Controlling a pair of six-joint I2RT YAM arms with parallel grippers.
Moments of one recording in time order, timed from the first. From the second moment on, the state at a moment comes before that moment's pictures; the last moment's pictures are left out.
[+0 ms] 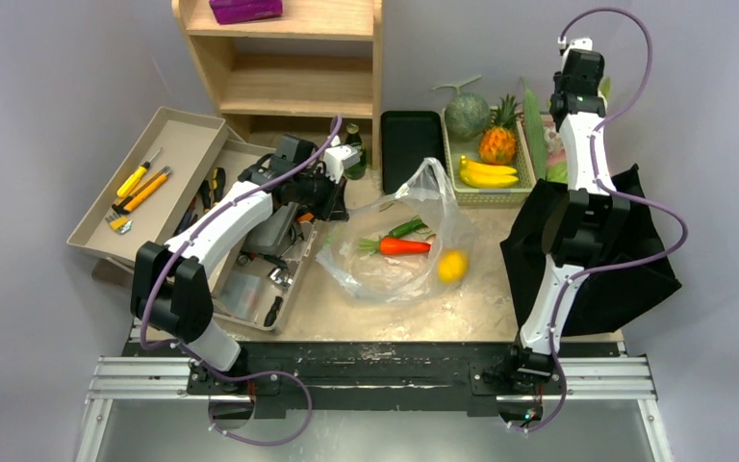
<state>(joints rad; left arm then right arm) -0.41 1.60 1.31 -0.58 0.55 0.11 -0.16 2.12 2.14 -0.48 0.43 -0.33</state>
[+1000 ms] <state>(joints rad) -0.41 1.63 1.33 -0.59 0.55 0.11 -0.05 1.74 1.93 -0.53 -0.43 -0.30</state>
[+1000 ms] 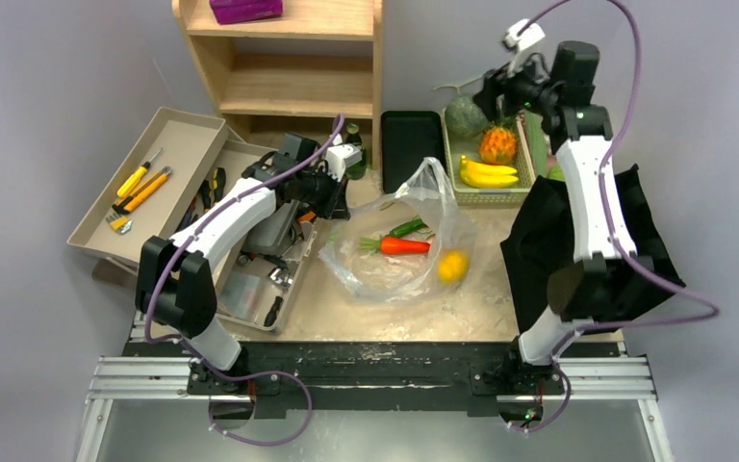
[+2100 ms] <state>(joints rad) -0.41 1.61 1.33 -0.59 0.55 0.06 0.62 1.63 1.10 -0.42 -0.22 -0.82</state>
